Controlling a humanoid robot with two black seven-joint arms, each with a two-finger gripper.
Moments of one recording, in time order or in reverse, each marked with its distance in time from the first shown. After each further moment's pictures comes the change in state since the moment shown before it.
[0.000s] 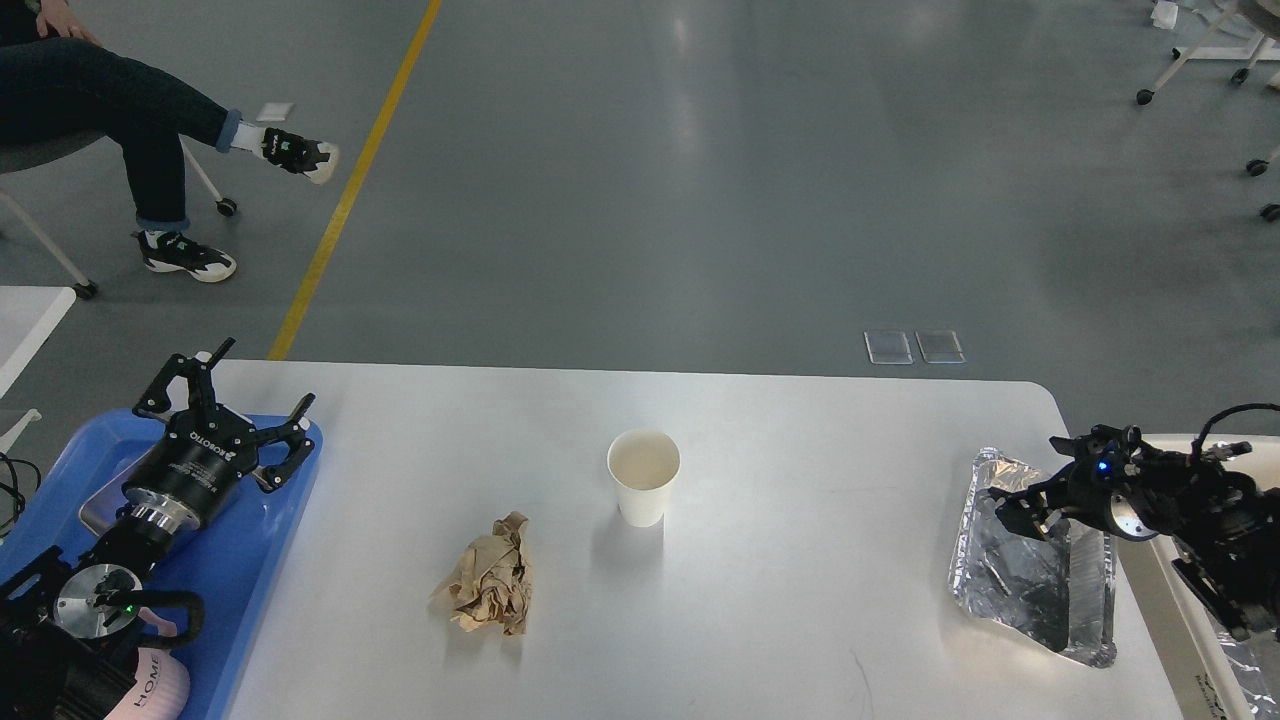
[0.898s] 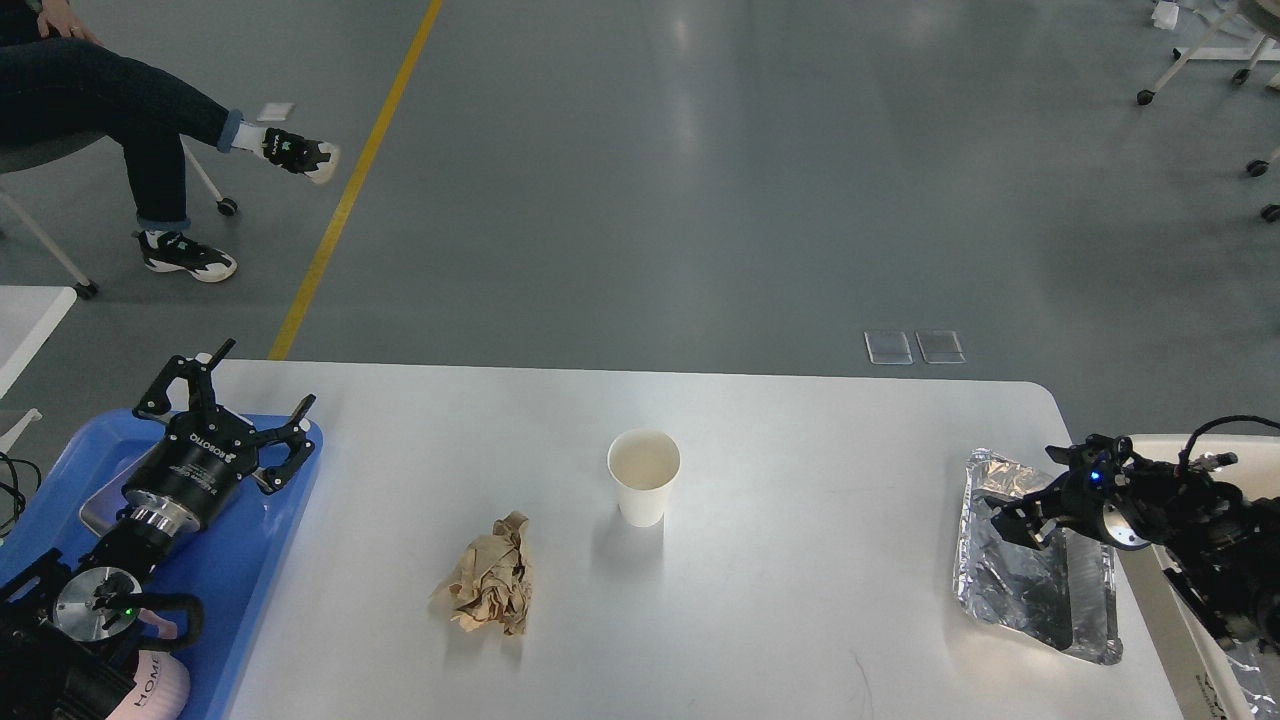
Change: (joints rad) left arm 0.004 0.000 0.000 0.000 0.000 -0.011 -0.006; right arm -0.031 0.038 -0.007 -0.075 0.002 0.006 0.000
